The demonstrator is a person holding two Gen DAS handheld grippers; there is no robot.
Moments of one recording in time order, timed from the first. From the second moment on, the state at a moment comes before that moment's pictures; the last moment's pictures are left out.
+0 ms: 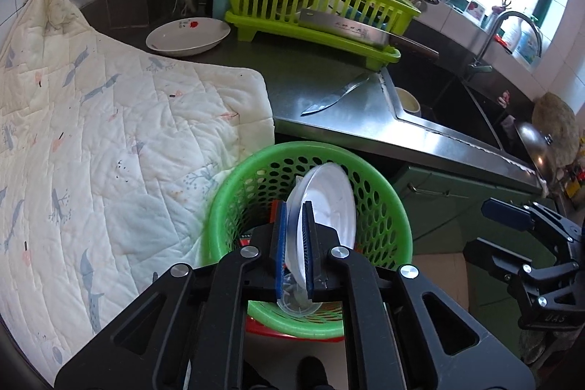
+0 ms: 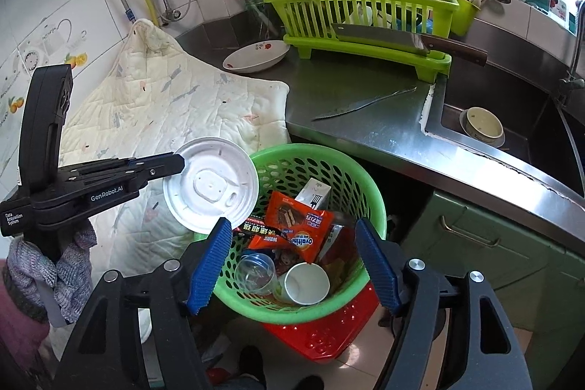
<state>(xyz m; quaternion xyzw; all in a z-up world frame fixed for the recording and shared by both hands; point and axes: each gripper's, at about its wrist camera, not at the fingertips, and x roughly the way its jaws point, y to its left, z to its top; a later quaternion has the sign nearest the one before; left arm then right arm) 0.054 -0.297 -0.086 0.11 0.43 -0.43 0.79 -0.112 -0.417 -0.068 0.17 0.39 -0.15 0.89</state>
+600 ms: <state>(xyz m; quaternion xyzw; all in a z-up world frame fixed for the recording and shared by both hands) 0.050 -0.230 -0.047 0.08 0.39 -0.35 0.84 -0.115 -0.382 -0.053 0.14 0.38 -0.14 0.90</state>
